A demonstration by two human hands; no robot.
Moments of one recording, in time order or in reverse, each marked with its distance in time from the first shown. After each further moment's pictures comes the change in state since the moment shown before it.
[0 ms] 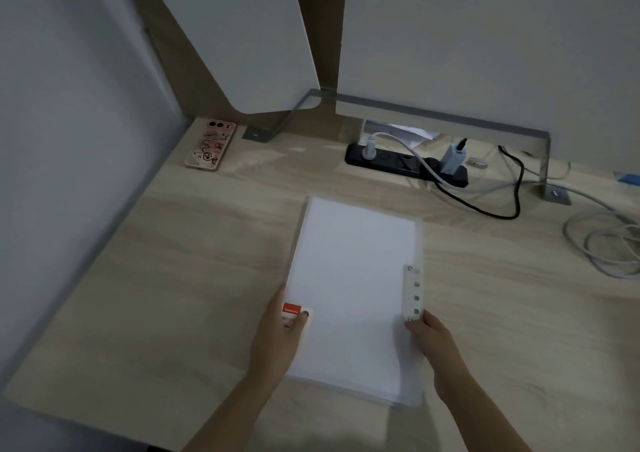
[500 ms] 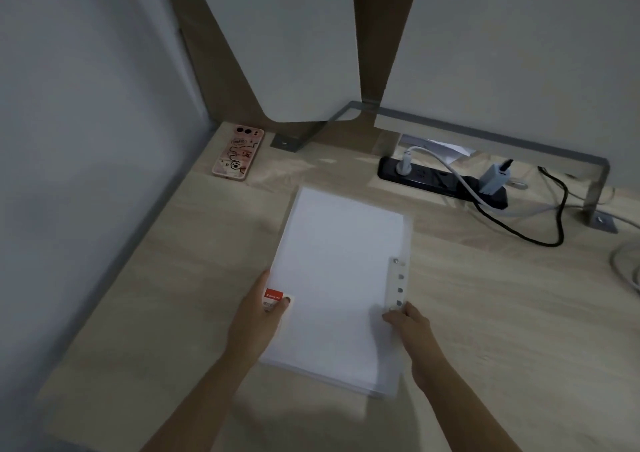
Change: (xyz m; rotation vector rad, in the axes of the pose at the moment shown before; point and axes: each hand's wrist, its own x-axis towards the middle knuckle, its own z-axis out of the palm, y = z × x) left_hand 0.078 -0.014 -0.083 0.022 0.024 -0.011; right_hand 0.034 -0.035 0.097 -0.098 -0.006 0.036
